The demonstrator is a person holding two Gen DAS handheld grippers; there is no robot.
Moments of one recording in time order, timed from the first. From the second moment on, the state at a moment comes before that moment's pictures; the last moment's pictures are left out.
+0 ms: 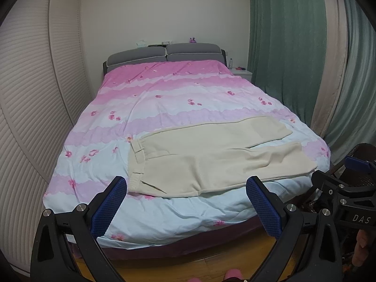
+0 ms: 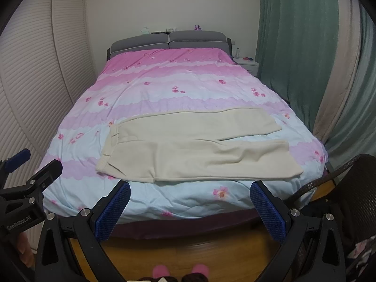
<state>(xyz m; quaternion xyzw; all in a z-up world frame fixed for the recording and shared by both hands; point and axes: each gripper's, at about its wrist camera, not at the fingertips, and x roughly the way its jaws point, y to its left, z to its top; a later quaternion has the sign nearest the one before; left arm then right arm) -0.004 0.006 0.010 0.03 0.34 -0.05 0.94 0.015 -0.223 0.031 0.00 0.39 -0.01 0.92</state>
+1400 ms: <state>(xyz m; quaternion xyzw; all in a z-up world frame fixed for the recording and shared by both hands) -0.002 0.015 0.008 0.03 0.33 -0.07 0.94 0.013 -0.213 0.031 -0.01 0.39 -0.03 0.92</state>
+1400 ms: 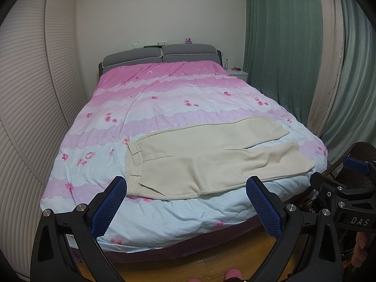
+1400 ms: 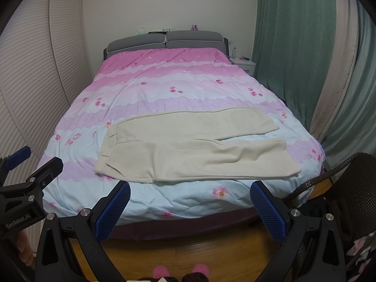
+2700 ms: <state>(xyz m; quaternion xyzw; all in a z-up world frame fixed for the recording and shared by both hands) 0.139 0.085 -0.173 -0.03 0.48 0.03 0.88 0.132 -0.214 -0.144 0.04 0.50 0.01 0.87</state>
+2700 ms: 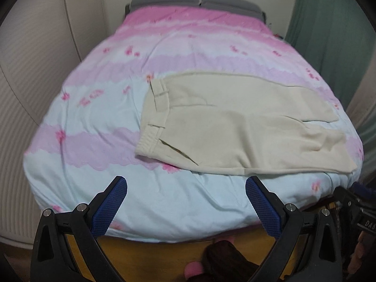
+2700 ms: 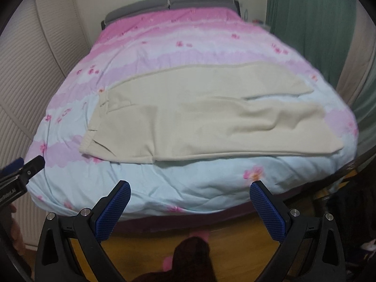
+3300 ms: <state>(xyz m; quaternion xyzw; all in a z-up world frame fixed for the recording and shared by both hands) 0.261 0.127 -0.337 -0.17 0.63 0.09 0.76 0.262 -0.240 -0.297 0.13 0.63 0.03 0.76</state>
